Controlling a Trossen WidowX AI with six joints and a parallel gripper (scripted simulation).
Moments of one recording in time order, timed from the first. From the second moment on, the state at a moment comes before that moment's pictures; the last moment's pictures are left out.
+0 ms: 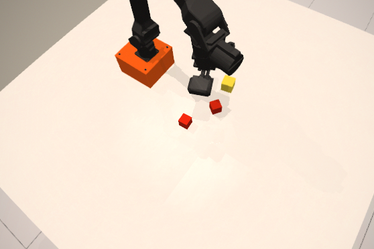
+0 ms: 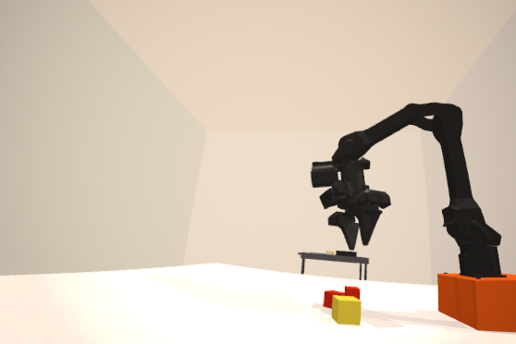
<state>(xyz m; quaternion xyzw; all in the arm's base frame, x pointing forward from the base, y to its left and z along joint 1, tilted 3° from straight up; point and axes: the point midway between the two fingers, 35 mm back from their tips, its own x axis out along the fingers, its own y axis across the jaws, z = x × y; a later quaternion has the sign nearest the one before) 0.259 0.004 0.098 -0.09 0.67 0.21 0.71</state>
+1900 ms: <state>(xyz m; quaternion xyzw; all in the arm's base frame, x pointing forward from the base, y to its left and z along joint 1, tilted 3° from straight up) 0.312 -0.001 -0.012 -0.35 0.60 0.32 0.65</state>
